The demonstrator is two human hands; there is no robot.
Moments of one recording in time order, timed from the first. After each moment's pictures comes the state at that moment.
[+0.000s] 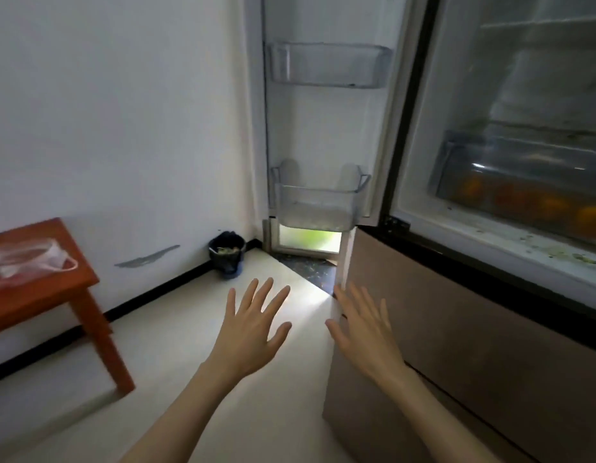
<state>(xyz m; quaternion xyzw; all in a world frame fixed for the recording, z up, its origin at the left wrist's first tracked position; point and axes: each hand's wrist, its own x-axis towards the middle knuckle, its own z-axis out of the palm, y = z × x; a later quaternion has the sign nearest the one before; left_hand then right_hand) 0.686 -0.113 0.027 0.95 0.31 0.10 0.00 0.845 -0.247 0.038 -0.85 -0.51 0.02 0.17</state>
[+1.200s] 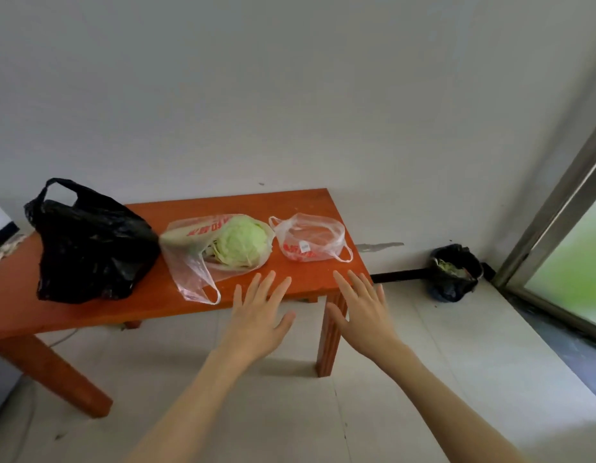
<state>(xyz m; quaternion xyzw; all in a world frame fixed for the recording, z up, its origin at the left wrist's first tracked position) 0.209 0.299 -0.011 0.77 0.63 0.08 0.08 0.404 0.308 -0.015 -0.63 -0.75 0.11 0.14</state>
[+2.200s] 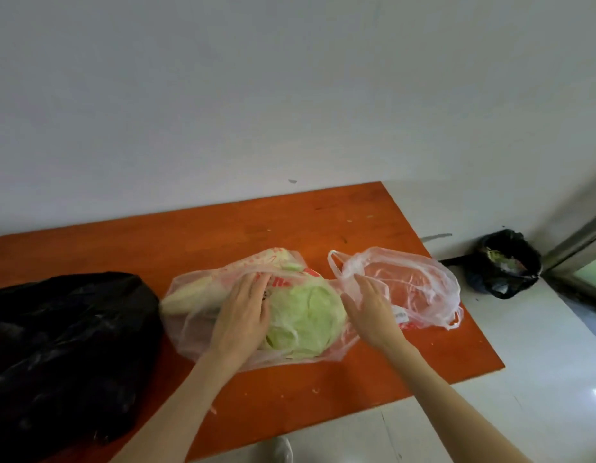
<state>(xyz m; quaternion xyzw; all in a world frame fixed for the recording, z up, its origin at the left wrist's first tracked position) -0.008 0.647 -0.083 0.75 0.63 0.16 0.12 0.210 0.646 -0.078 -0.70 -0.62 0.30 0.20</state>
